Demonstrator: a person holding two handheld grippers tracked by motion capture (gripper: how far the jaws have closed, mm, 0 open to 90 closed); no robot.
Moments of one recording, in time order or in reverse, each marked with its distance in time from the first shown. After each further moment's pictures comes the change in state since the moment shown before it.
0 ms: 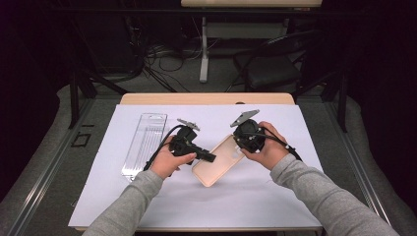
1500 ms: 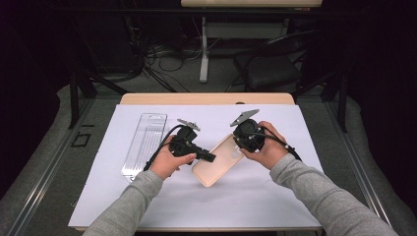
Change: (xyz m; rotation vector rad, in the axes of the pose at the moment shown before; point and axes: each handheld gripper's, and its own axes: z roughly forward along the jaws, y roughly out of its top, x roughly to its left) left arm -0.002 0.000 -0.001 0.000 0.016 0.012; right arm -0.001 0.000 0.002 0.003 0.005 0.009
